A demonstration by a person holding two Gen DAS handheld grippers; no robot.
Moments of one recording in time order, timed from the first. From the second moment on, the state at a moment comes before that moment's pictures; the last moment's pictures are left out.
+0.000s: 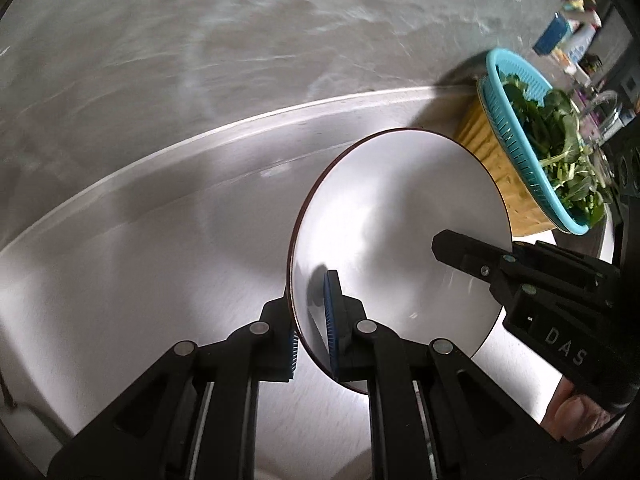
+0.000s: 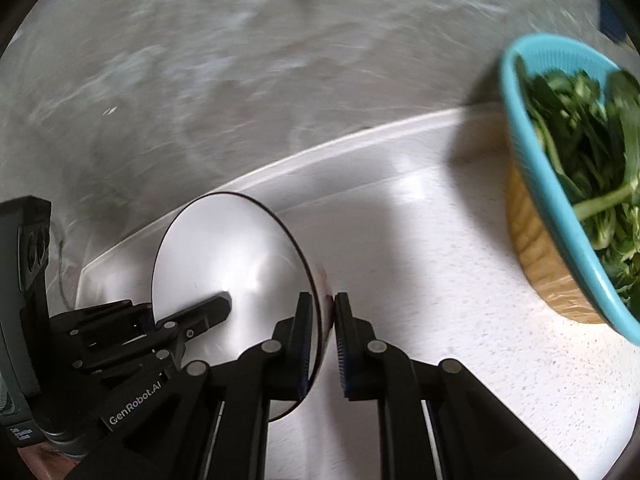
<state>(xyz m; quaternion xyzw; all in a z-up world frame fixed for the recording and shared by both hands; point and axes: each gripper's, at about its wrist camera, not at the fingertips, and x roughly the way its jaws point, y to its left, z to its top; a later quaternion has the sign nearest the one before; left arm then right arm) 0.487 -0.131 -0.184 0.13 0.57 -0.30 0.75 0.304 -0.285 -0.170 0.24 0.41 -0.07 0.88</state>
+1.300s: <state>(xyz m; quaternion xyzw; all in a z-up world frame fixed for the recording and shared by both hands) 0.289 0.130 -0.197 -0.03 0.64 -0.12 0.76 0.265 -0.043 -0.202 0.01 0.56 0.14 0.82</state>
